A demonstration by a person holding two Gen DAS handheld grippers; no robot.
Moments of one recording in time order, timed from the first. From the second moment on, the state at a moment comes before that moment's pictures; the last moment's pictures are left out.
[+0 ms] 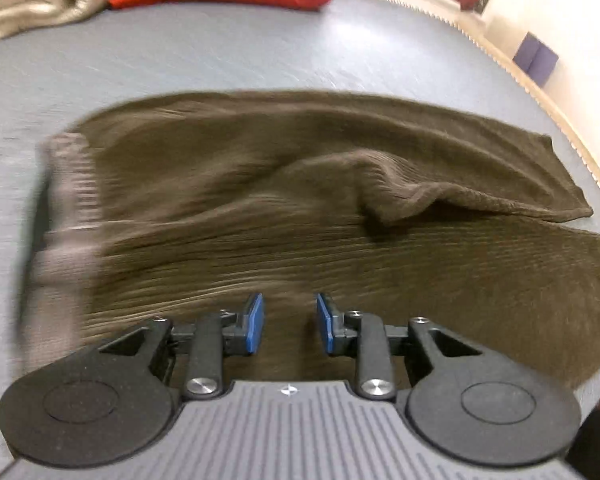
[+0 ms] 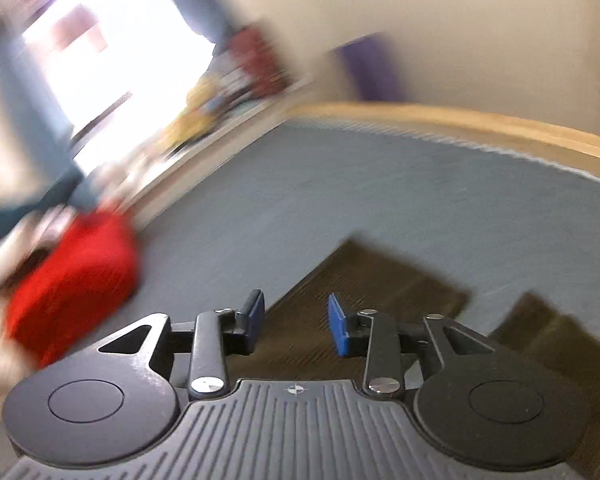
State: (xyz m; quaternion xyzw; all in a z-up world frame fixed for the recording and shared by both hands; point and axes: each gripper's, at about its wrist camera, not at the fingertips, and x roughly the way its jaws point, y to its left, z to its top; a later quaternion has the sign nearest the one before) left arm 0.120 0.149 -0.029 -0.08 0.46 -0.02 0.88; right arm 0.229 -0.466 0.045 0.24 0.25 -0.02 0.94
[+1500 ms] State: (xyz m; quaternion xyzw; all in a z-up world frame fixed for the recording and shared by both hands) left arm 0.018 0.272 -0.041 -0.19 0.44 0.11 0.87; right arm 0.025 -0.136 -0.092 -0.29 0.37 0.35 0.81
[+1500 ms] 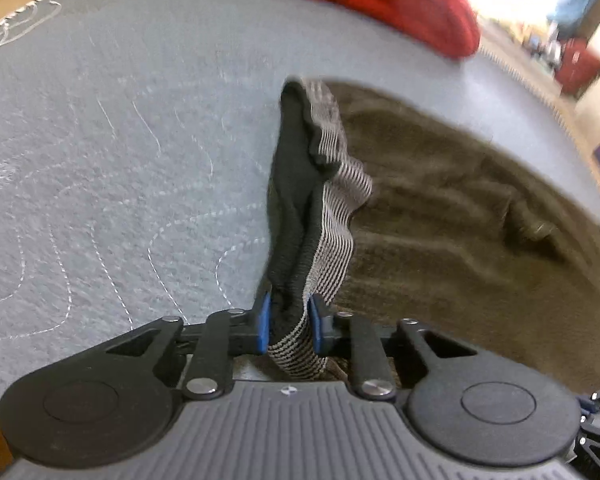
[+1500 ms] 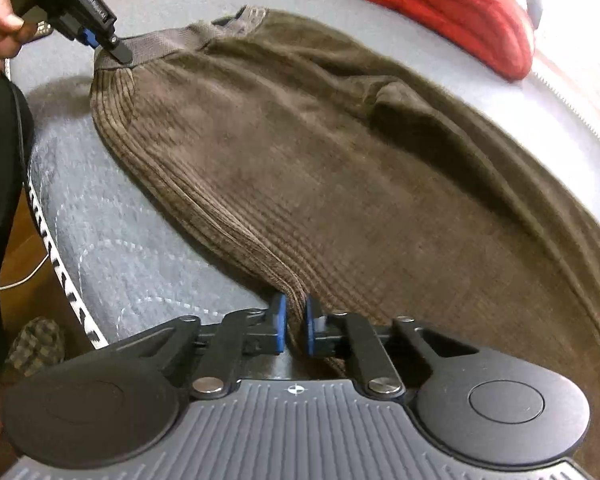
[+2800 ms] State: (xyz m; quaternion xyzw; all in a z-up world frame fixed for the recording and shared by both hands) left arm 0.043 0.251 -0.058 -0.19 0.53 0.02 0.83; right arm 0.062 -0.203 -0.075 -0.14 0.45 0.27 0.84
